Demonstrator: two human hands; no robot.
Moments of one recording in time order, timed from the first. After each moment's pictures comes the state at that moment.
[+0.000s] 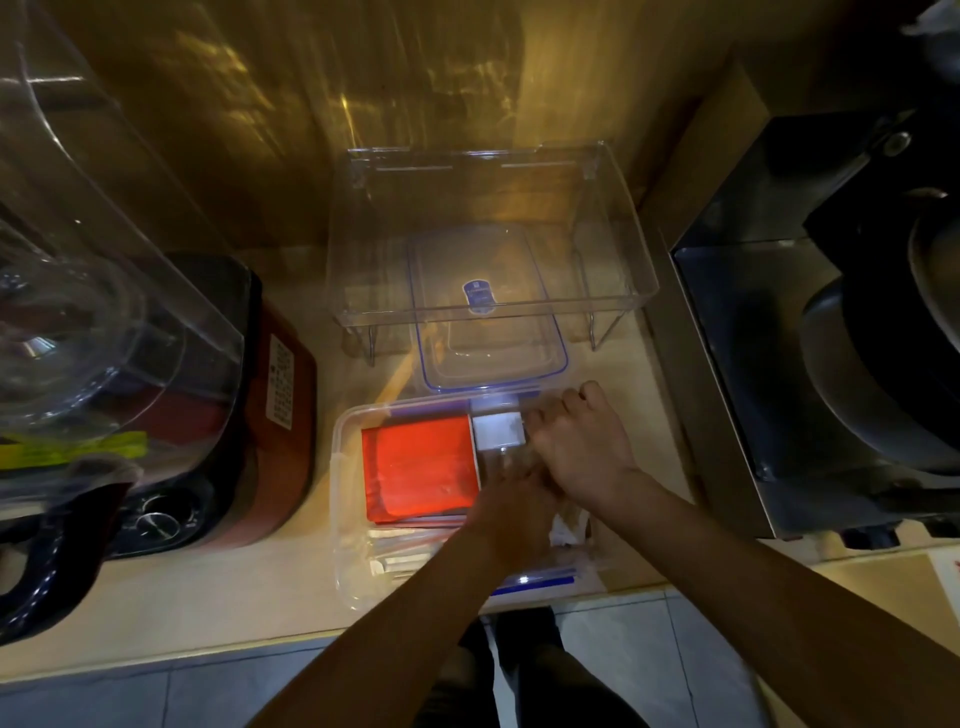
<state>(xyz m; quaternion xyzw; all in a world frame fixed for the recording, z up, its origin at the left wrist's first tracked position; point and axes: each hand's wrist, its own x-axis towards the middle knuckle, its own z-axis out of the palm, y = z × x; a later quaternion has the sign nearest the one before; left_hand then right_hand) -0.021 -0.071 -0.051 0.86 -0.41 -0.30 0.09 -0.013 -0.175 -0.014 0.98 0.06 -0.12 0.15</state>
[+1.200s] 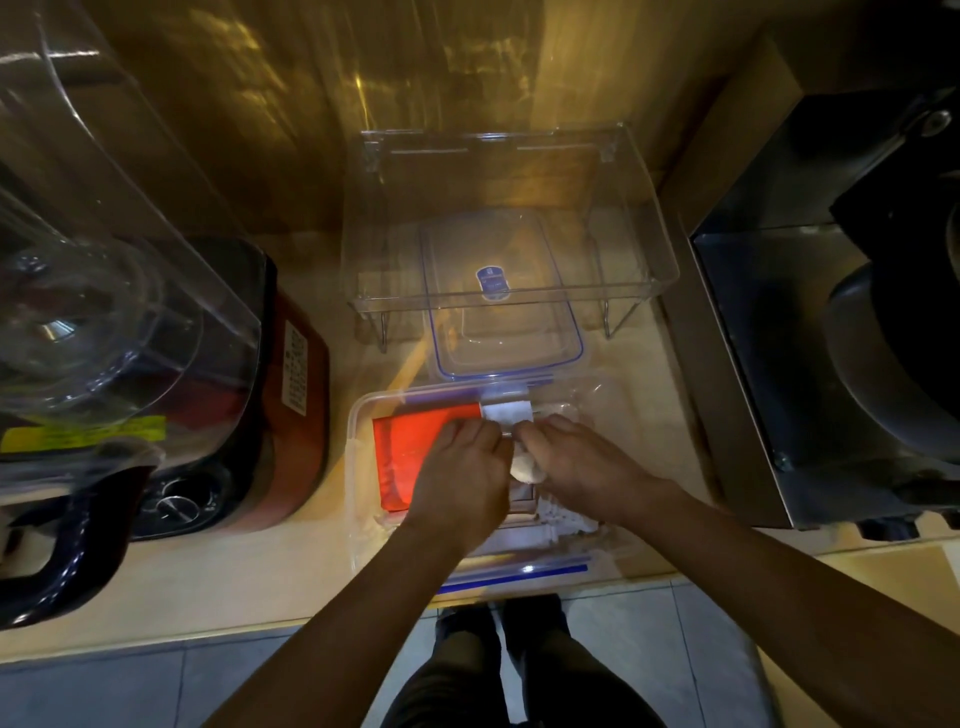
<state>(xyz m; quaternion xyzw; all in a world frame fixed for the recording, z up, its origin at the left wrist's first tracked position) -0.001 -0.021 -0.033 0.92 -0.38 -0.08 0.07 -0.026 -0.177 -0.042 0.96 0.15 -0.18 -0.13</state>
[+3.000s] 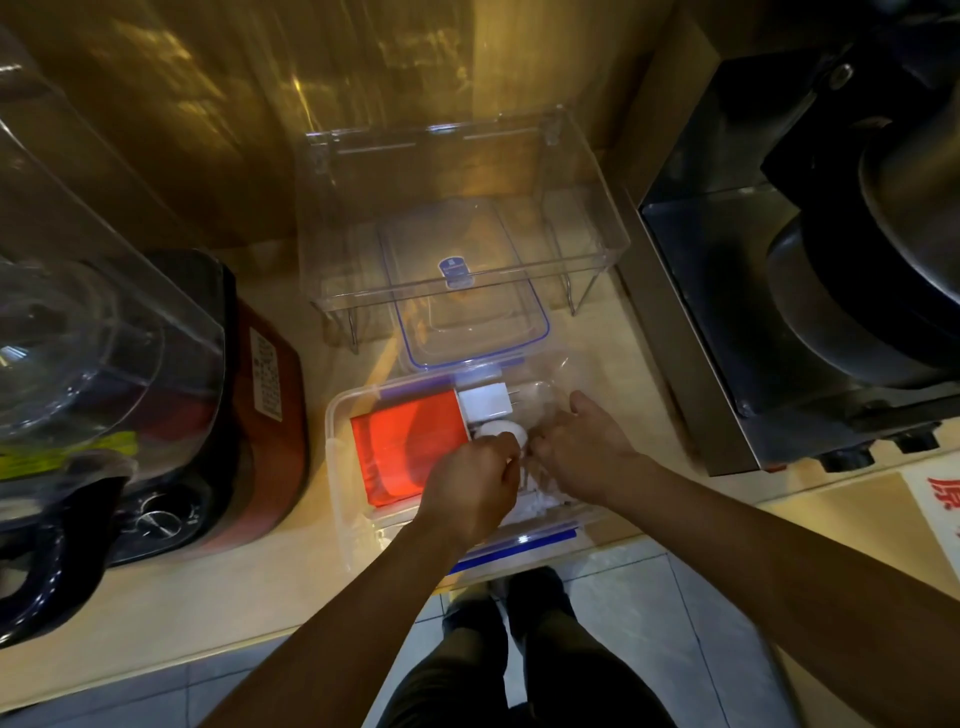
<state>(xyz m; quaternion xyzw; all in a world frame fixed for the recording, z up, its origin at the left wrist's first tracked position) -0.017 -0.032 -0.037 0.90 -0.30 -0.23 0.21 -0.042 -0.179 -0.037 0.95 0.11 -0.28 0.09</state>
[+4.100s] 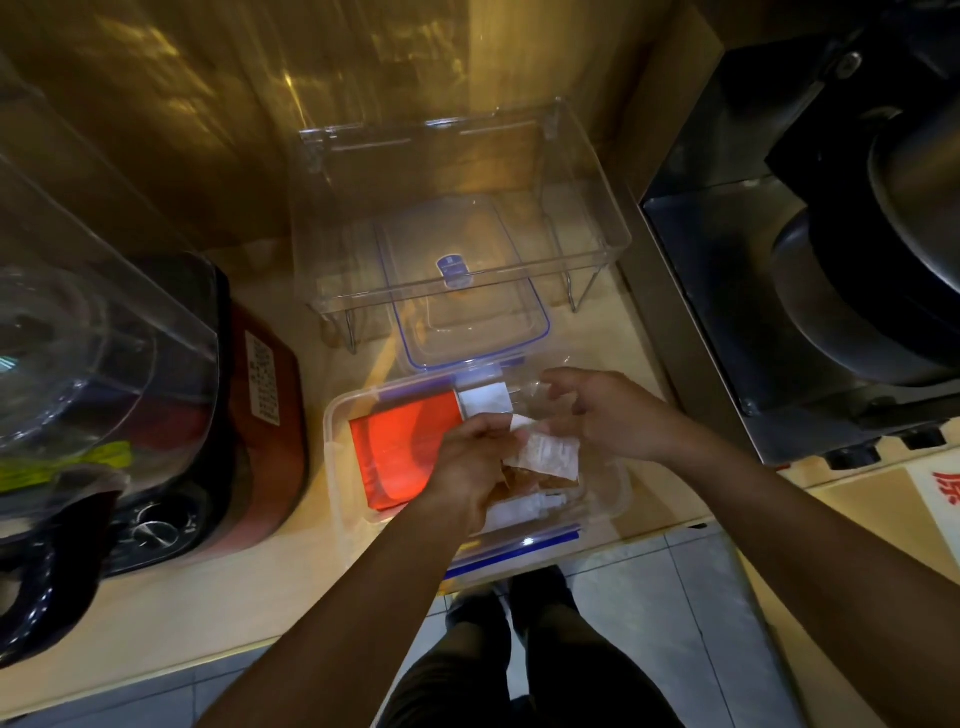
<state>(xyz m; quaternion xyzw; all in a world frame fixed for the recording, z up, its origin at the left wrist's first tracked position) -0.007 -0.050 -0.017 0.57 0.21 -0.44 0.66 -0.032 -0.205 0.006 0.86 -0.11 -0.21 -0.45</state>
